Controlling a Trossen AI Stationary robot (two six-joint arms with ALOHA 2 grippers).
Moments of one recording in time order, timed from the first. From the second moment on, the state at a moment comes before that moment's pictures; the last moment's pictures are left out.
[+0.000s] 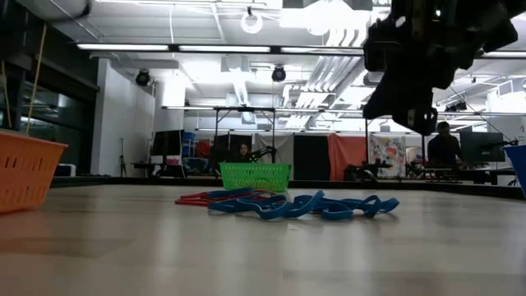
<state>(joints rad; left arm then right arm) -0.70 1.29 0.86 -1.12 0.35 -1.26 0.24 1.30 0.60 0.04 0.03 0.85</state>
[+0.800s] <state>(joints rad) -0.71 1.31 0.71 -0.91 0.04 -0.94 0.24 1.31 0.65 0.03 0.07 0.78</state>
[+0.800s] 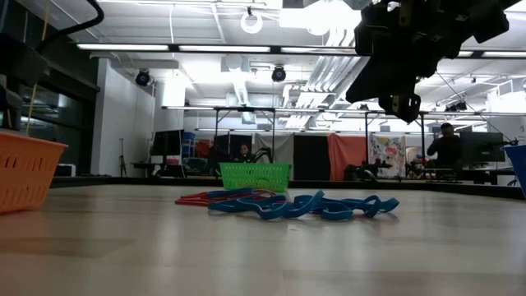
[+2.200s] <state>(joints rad) -0.71 0.92 1.04 -1.21 -0.60 -1.21 0.20 1.57 1.08 -0.27 0.13 0.43</state>
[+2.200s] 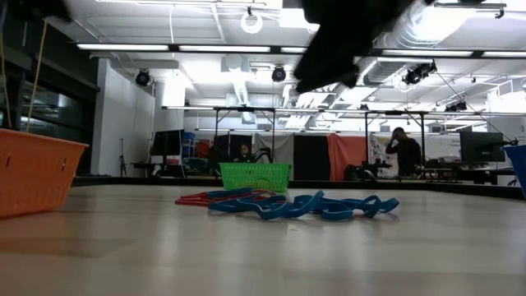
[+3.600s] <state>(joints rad) -0.71 1.04 1.08 -0.75 -0.85 -1.01 0.14 2.20 1.63 -0.63 0.14 0.50</state>
